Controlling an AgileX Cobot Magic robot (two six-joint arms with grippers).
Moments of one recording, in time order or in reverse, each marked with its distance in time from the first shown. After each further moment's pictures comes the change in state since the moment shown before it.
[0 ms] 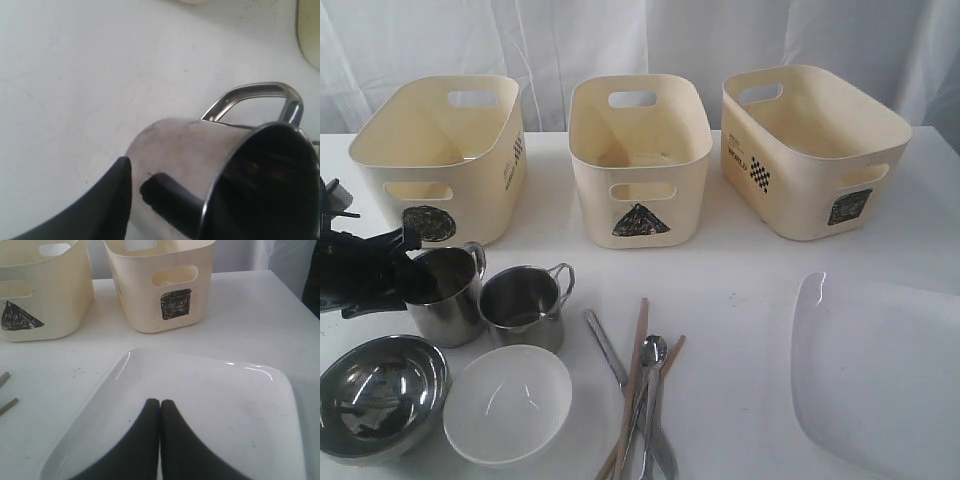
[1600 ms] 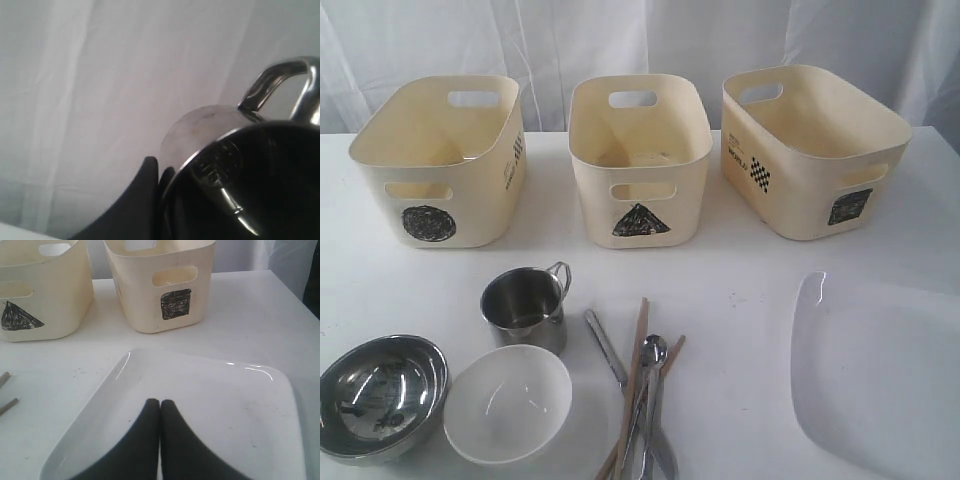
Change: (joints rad) left arm -0.047 -0.253 -0.286 1.303 -1.038 -1.316; right arm 0.000 0.000 0.000 0.000 0.000 0.000
